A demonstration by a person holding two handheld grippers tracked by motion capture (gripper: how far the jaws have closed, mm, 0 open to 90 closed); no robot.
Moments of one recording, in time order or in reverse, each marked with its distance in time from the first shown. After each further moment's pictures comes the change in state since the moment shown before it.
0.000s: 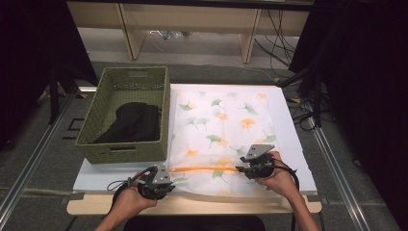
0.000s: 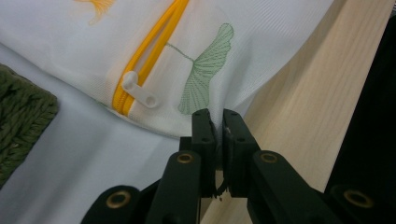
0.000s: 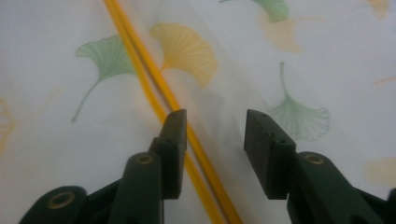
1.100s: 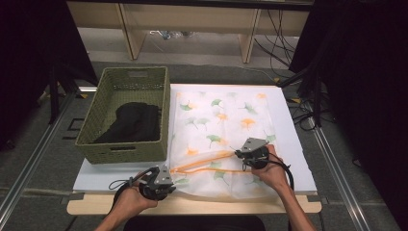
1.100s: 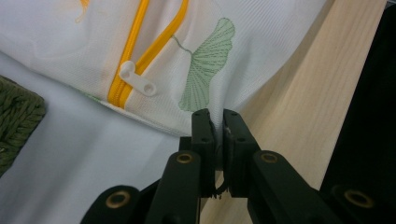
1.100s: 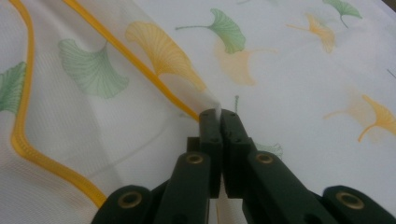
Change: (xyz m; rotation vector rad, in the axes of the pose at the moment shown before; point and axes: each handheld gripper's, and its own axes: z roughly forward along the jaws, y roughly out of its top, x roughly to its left) left arm 0.000 0.002 0.001 0.035 -0.030 0.021; right arm -0.011 0.014 0.014 -0.025 -0.116 -0.007
